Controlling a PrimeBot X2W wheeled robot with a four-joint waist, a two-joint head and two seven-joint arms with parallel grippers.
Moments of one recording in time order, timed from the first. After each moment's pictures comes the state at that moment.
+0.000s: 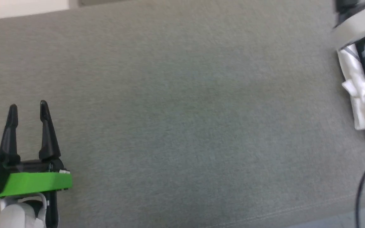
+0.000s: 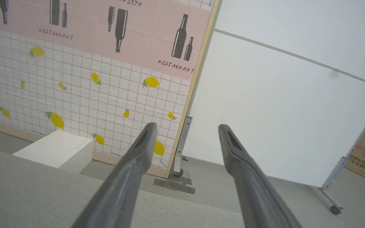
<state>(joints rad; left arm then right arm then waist) -0.06 0.21 0.11 -0.16 -0.31 -0.04 -0.25 -0.91 -0.30 0.11 0.40 0.16 0.13 -0.09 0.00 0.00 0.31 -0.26</state>
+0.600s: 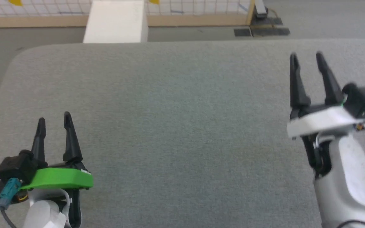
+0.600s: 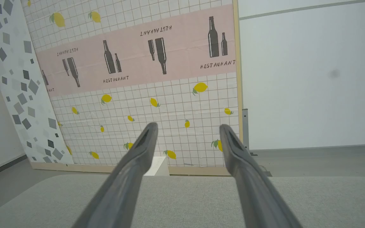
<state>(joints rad) -0.11 0.13 0.08 0.04 -0.33 -0.02 -0.25 -0.45 -0.05 -0.02 0.30 0.22 0.13 -0.25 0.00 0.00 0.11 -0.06</state>
